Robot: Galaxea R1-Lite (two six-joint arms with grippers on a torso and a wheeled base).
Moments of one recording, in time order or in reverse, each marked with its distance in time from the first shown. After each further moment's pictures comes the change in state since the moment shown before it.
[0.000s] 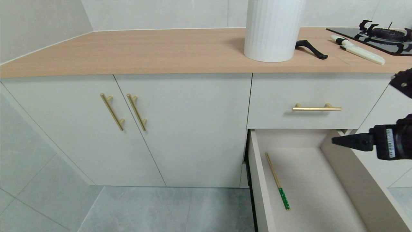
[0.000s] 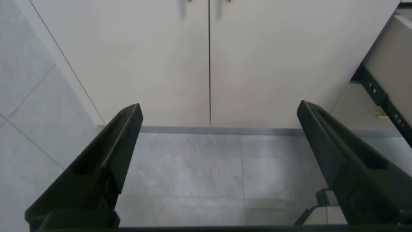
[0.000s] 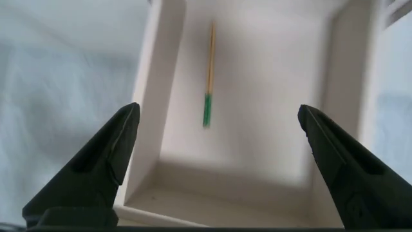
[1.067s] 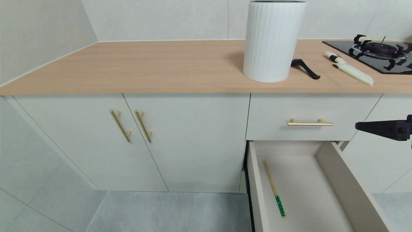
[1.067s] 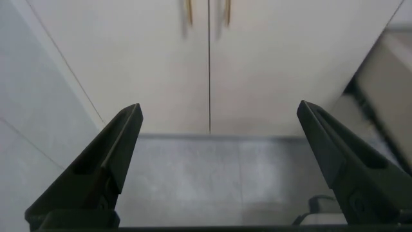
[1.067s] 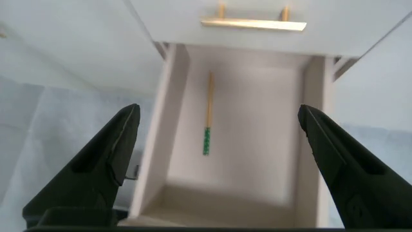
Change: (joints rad) left arm 0.000 0.000 0.000 0.000 0.000 0.000; right arm -0.039 -0.105 0.018 -0.053 0.006 -0.037
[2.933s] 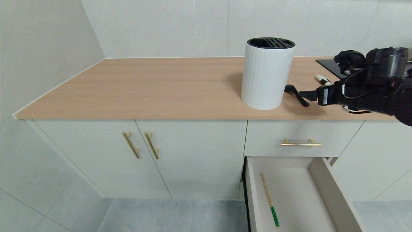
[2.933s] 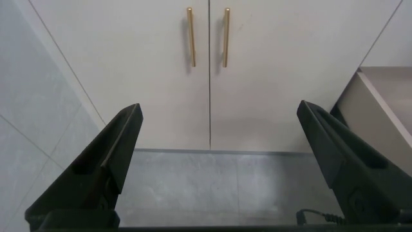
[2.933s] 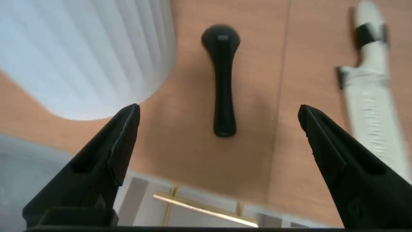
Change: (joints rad) left arm 0.000 0.000 0.000 0.000 0.000 0.000; right arm -0.284 0.663 -0.219 -0.685 0.261 -0.289
